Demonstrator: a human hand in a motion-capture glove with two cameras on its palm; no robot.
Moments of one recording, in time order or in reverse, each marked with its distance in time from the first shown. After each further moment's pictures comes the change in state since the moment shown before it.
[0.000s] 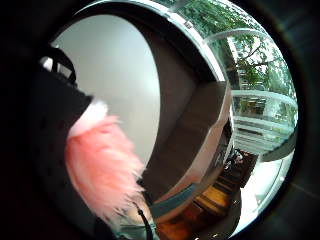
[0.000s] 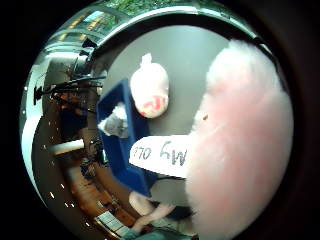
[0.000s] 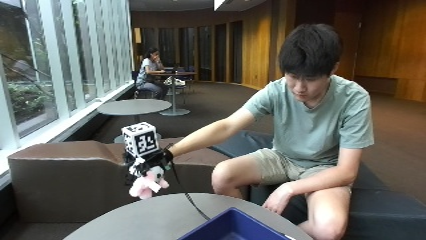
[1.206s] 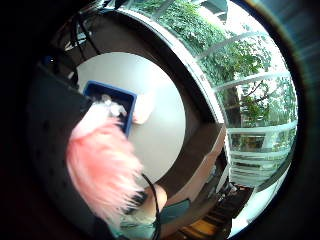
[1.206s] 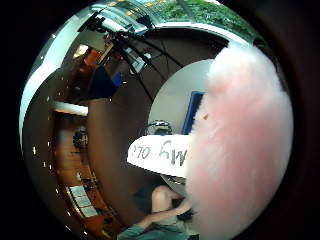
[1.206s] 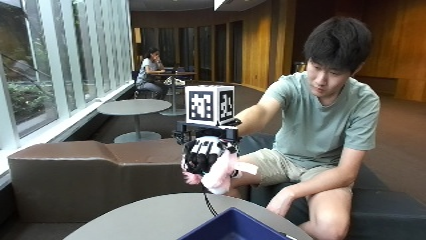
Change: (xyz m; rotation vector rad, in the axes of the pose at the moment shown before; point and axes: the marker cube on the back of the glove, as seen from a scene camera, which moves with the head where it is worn) arm -0.324 0.058 -0.159 0.169 -0.028 -0.369
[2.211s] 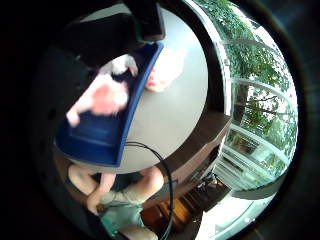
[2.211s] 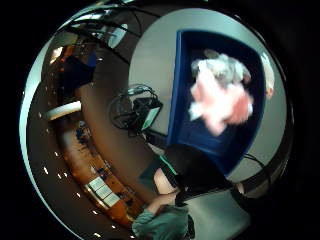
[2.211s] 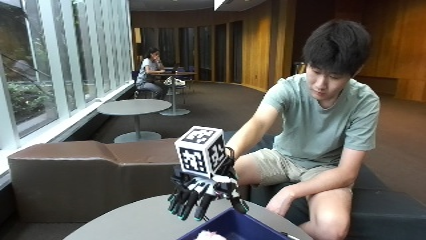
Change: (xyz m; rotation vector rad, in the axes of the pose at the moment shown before) arm 0.011 0.018 0.110 -0.350 0.001 -0.014
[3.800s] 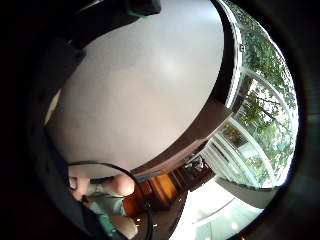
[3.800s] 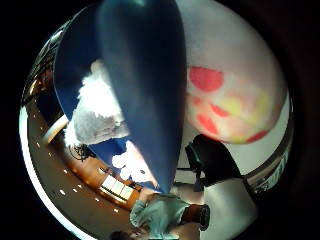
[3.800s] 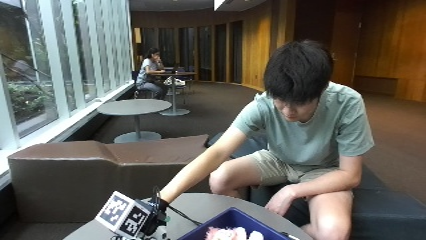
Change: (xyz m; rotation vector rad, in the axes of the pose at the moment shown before) arm 0.206 -0.102 0.138 -0.366 0.069 0.112
